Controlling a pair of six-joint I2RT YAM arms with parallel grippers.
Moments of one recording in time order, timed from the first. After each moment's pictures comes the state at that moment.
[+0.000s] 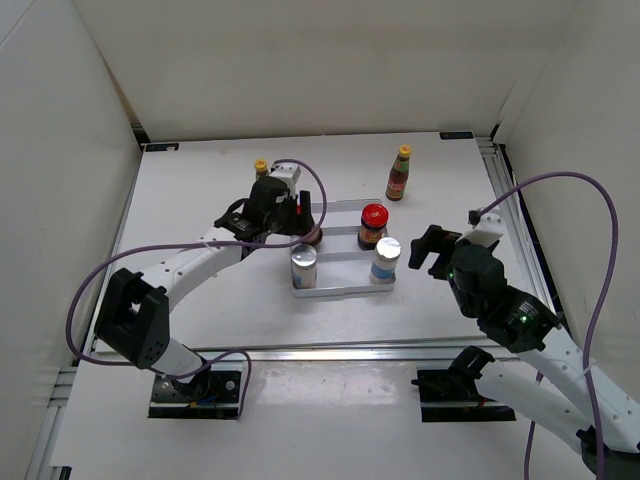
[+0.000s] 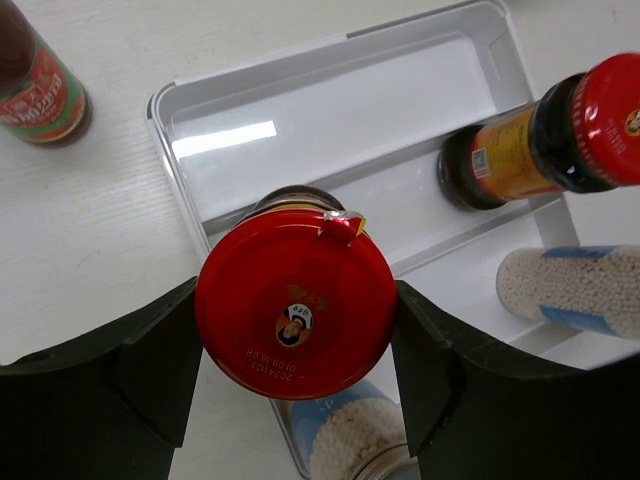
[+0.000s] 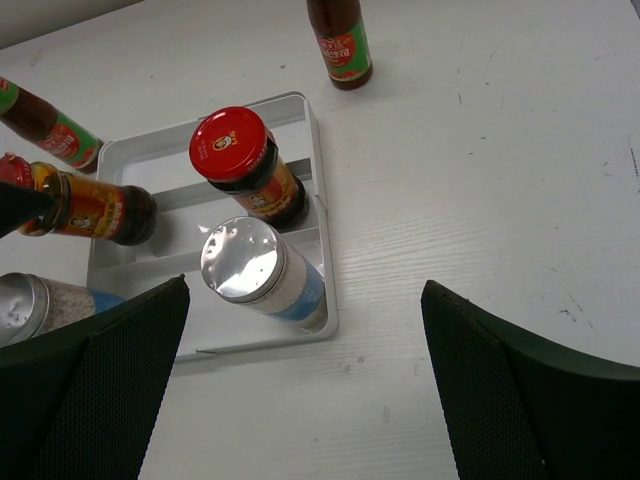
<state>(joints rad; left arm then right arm) -0.58 1.50 1.09 -0.17 -0.07 -0.32 0.79 0.62 0.82 -0.61 0.64 0.54</state>
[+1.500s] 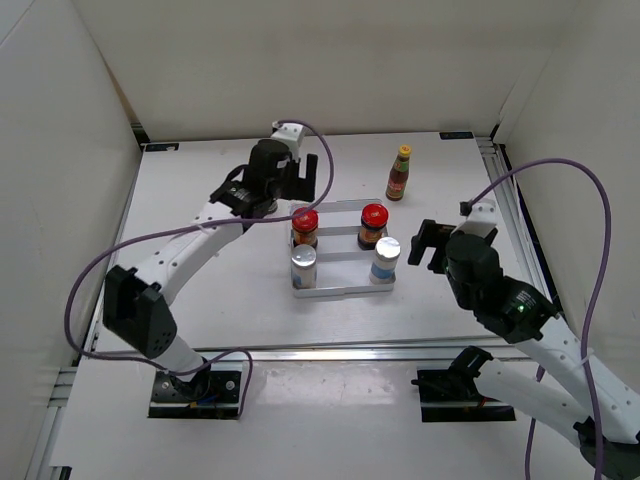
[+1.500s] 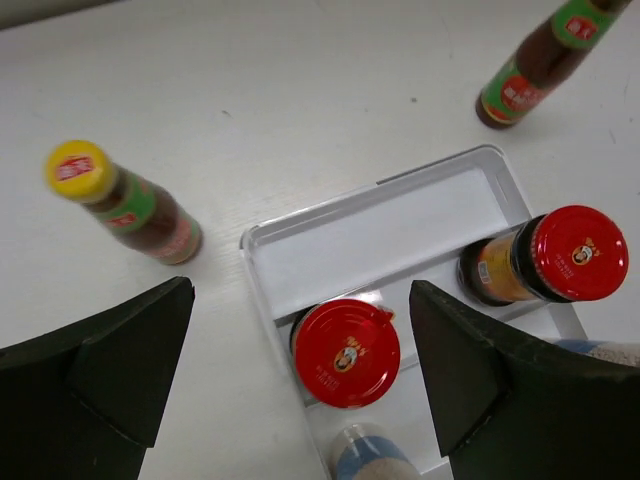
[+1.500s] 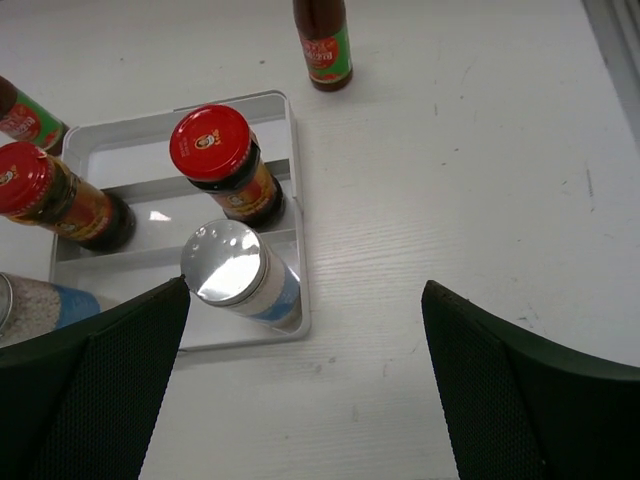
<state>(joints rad) -0.58 1.59 1.42 -0.33 -0.19 -0.17 0.79 0.69 0.88 -0.65 0.65 0.49</state>
